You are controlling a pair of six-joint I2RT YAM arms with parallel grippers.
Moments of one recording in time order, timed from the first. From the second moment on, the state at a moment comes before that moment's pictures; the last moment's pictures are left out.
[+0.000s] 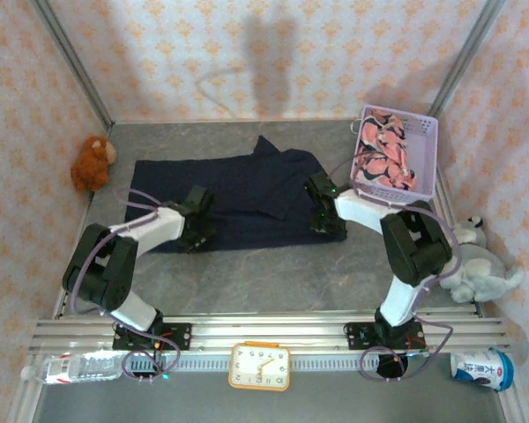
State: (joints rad) left arm -0.36 1.54 0.79 -0.60 -0.12 -1.09; right arm 0.47 1.73 1.03 -0.68 0.12 0.61
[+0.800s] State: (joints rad) left arm -0.53 1.55 0.85 -0.61 -0.18 -1.22; right arm 0.62 1.72 1.11 -0.63 -0.14 0.68
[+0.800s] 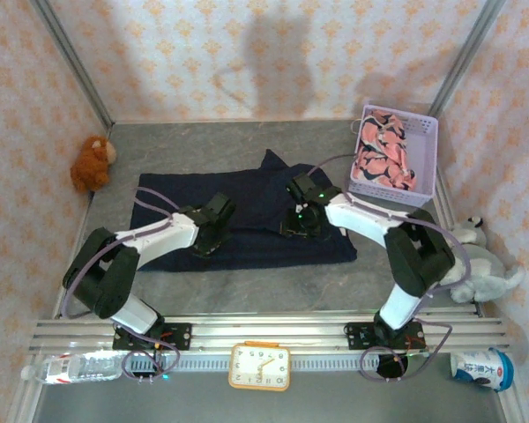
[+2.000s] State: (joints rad) left arm -0.56 1.63 0.87 -0.59 -0.21 -1.19; right arm 0.61 1.78 1.17 -0.62 -0.12 0.68
